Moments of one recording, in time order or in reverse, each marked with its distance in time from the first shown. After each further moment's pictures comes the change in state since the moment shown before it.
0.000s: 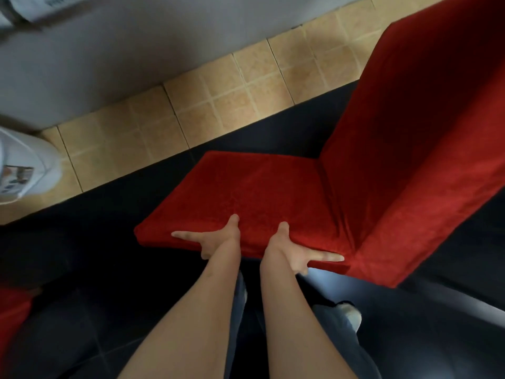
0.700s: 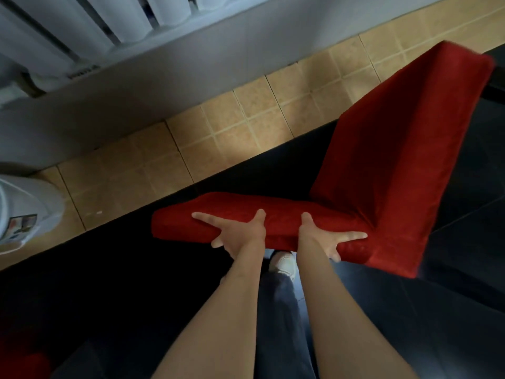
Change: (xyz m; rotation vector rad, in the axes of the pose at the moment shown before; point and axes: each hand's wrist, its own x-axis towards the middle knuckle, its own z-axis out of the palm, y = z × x) left_hand -0.037 0.134 0.005 0.160 -0.136 0.219; right_hand -0.049 -0.124 0.048 -0.119 0.069 -0.144
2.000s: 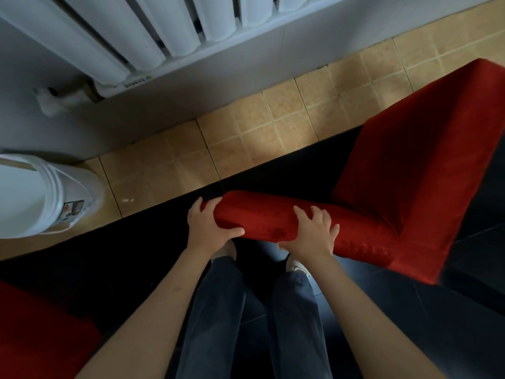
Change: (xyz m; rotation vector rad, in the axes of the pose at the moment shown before) left_hand 0.079 0.010 -0.131 0.538 -0.243 0.666; right_hand -0.056 -0.006 -0.009 -1.248 -0.430 -1.030
